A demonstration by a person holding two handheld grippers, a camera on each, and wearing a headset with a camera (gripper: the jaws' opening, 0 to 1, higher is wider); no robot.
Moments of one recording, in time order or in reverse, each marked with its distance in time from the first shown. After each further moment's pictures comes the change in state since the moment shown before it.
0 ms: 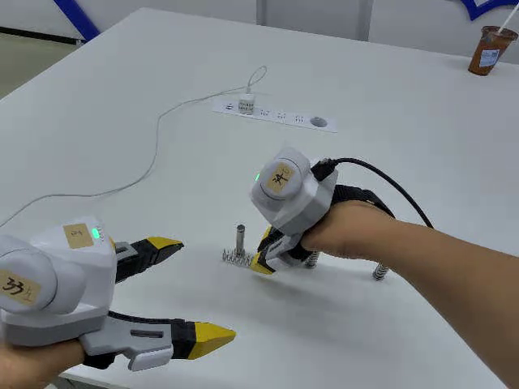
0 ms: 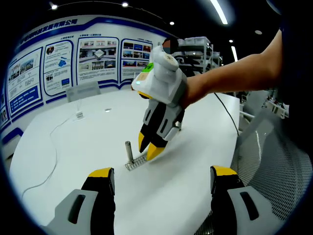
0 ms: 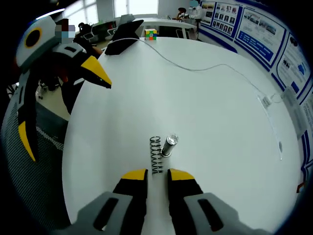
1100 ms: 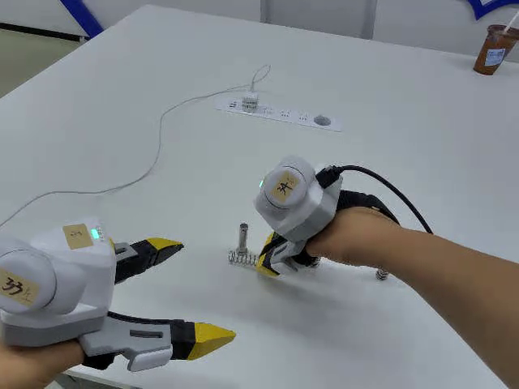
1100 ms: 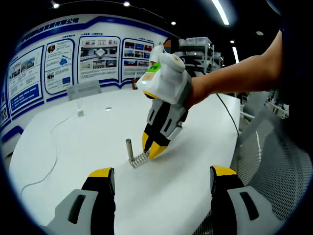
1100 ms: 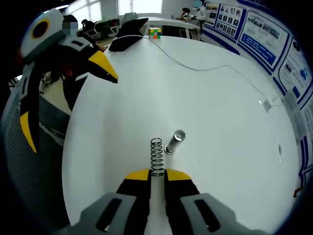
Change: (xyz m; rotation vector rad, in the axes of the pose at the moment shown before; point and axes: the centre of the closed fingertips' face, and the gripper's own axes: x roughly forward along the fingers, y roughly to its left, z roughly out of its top) left arm -0.001 0.001 -0.003 -0.012 0.000 0.004; right arm -0.005 0.007 -0.003 -0.046 0.009 -0.001
